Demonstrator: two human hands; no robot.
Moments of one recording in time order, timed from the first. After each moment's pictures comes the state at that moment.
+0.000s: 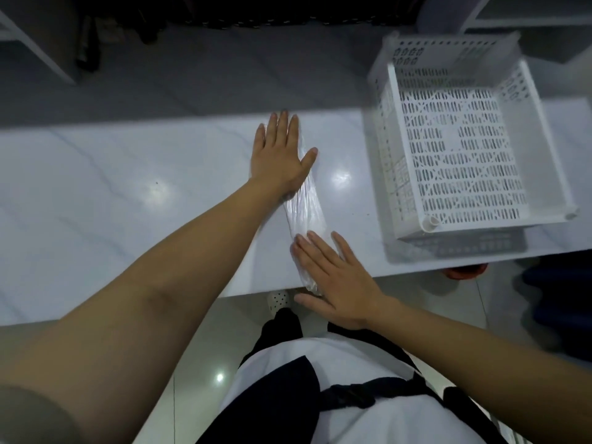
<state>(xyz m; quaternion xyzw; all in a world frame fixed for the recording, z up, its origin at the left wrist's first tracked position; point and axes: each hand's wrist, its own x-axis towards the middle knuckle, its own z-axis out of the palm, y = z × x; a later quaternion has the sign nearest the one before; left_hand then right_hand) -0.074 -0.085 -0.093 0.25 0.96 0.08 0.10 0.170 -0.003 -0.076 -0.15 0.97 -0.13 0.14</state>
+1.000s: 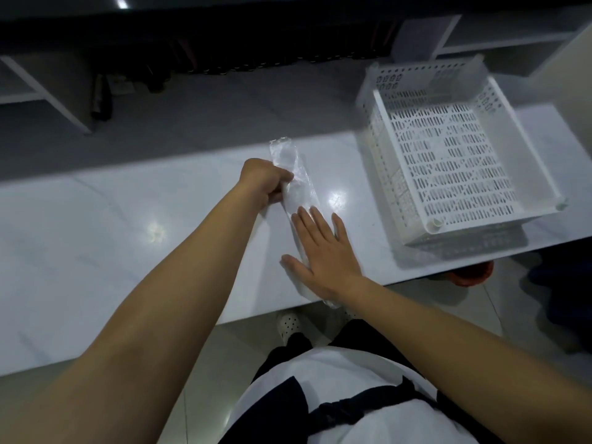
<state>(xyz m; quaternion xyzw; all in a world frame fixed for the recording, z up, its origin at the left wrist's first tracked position) -0.087 -0.115 -0.031 -0.13 0.75 0.55 0.34 0.104 -0.038 -0.092 0.02 0.99 -0.11 0.09</state>
